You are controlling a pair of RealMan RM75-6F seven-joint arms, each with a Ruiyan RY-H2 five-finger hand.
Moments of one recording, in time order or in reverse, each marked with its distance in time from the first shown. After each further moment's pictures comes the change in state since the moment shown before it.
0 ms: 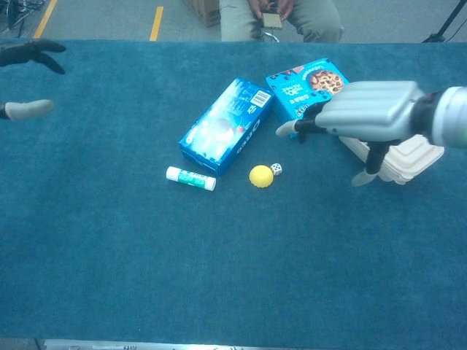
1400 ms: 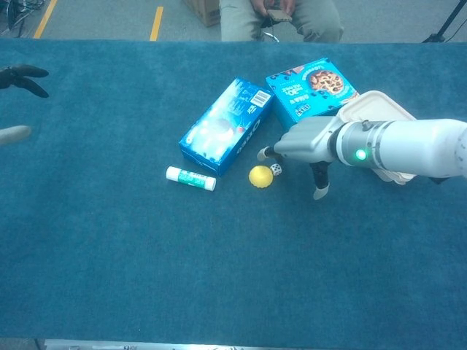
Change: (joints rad) left arm 0.082 0.025 0.040 0.022 0.102 0.028 -0.086; right arm 0.432 -0.401 -0.267 0.205 0.653 0.189 -0.228
